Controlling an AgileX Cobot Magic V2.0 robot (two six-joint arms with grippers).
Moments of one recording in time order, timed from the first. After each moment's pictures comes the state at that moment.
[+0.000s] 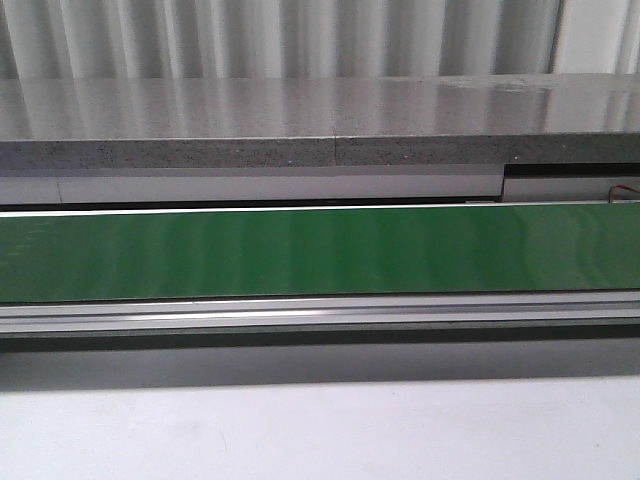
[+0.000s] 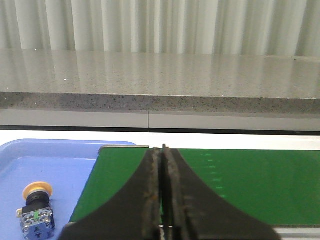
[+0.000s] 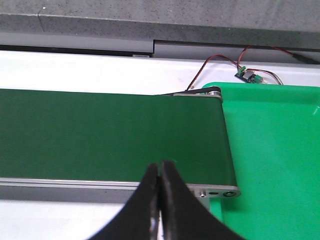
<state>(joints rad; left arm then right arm) -0.02 0.00 0.00 0.09 0.09 -0.11 -0.15 0.51 -0.58 0.17 0.58 -0.20</state>
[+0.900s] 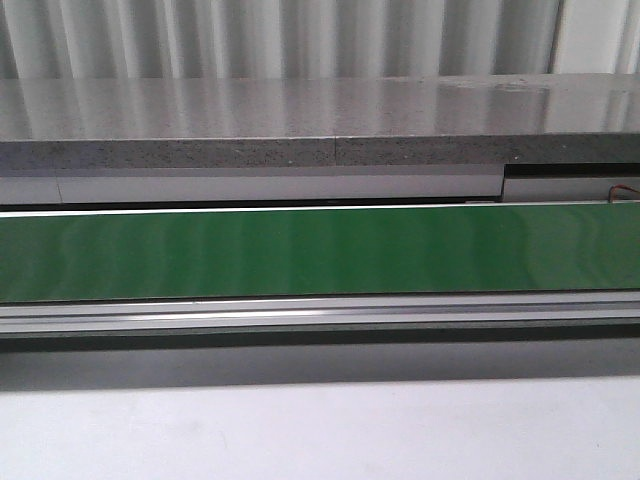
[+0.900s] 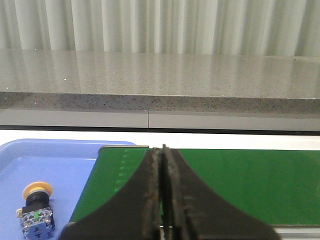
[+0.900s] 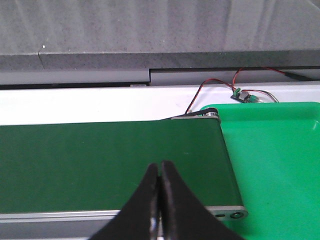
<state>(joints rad) -0.02 0.00 0.00 0.09 0.09 -0.11 -0.10 0.42 -0.45 0.09 0.39 -0.03</state>
